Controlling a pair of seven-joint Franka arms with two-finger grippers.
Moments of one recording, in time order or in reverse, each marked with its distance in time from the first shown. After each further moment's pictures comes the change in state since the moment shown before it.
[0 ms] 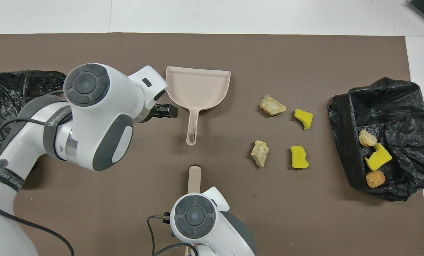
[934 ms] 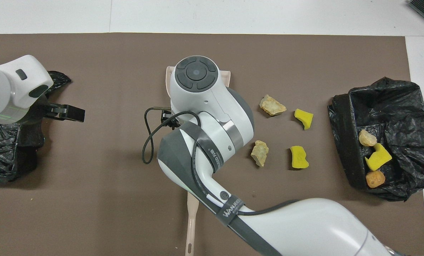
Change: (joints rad) left arm 0.309 -0.209 0.005 -0.003 0.004 -0.271 0.363; right arm -0.207 0.486 -0.004 0.882 -0.212 -0.341 -0.194
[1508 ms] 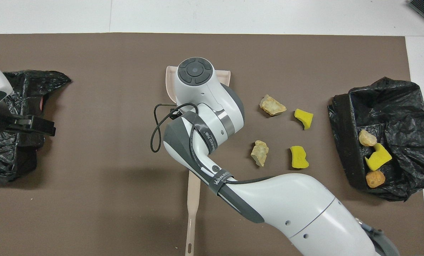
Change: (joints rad) left arm 0.075 -0.069 0.002 0.032 0.013 -0.163 0.038; right arm -0.006 0.240 -0.007 0.182 -0.060 0.022 -0.028
